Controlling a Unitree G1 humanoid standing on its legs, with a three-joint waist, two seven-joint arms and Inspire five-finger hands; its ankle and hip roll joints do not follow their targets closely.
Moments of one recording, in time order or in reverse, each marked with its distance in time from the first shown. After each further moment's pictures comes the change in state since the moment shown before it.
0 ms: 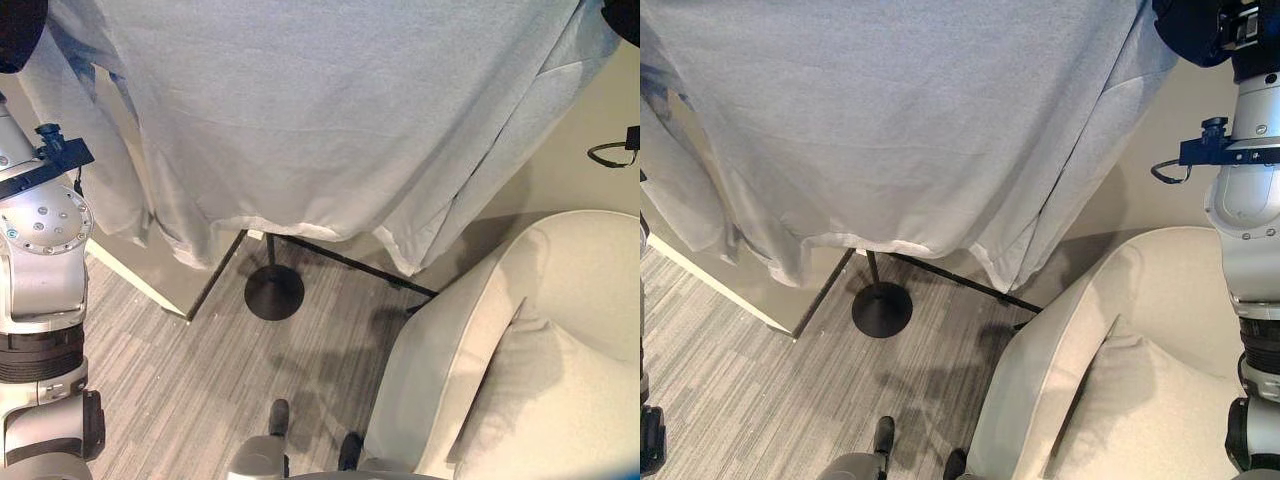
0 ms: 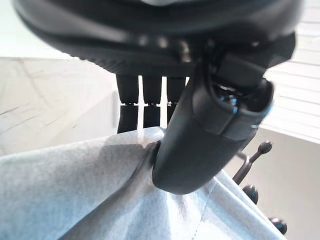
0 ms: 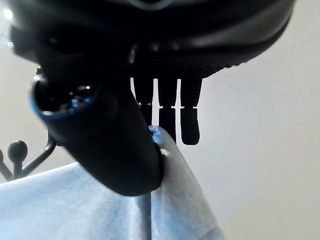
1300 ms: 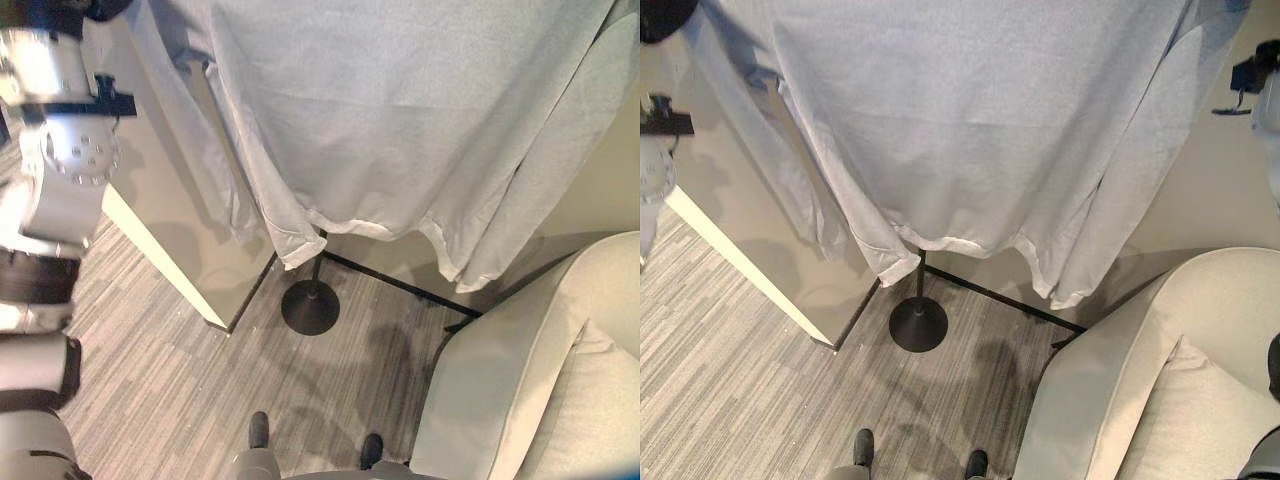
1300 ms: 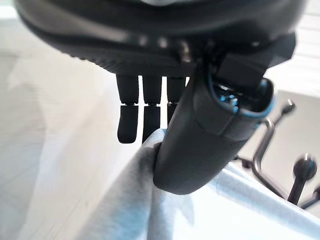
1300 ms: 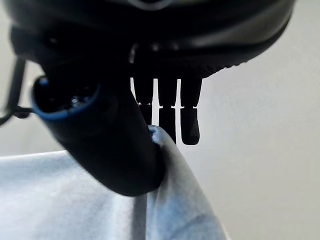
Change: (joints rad) left arm -0.468 0.195 -0.478 0.435 -0.001 -0.008 -0.067; right arm -0.689 -0.148 0.640 0.609 0.061 0.049 -0.025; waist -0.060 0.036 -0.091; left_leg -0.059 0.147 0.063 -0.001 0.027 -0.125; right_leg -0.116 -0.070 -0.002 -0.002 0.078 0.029
